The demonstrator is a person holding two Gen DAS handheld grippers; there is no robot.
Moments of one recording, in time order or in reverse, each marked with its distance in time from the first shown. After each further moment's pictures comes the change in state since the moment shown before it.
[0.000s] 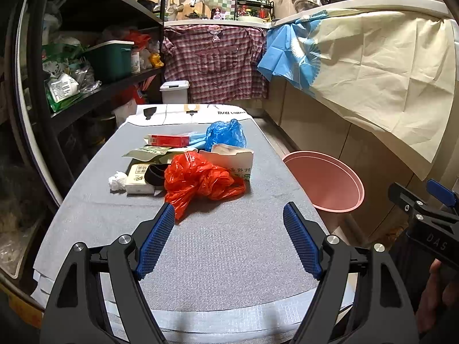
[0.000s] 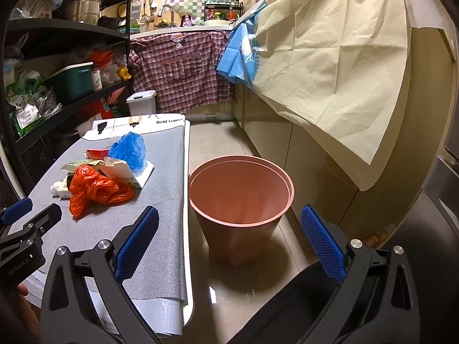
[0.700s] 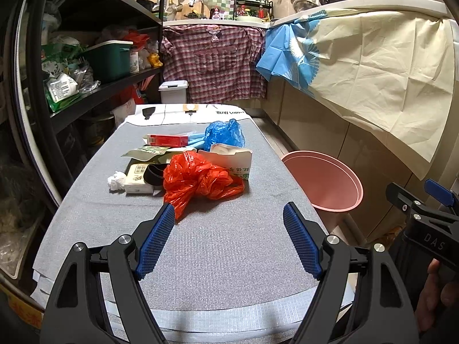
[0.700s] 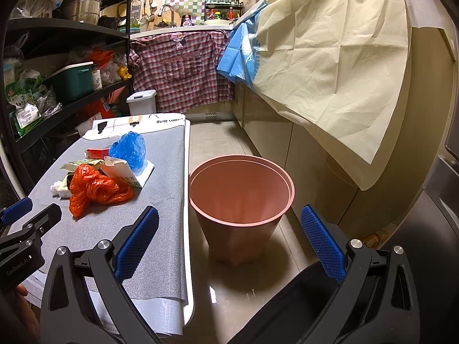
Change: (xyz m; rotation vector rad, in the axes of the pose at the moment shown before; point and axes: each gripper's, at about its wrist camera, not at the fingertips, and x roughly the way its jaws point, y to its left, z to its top) left arm 0.001 -0.002 0.000 0.002 0.000 0.001; right arm 0.000 0.001 -0.001 0.005 0.001 -0.001
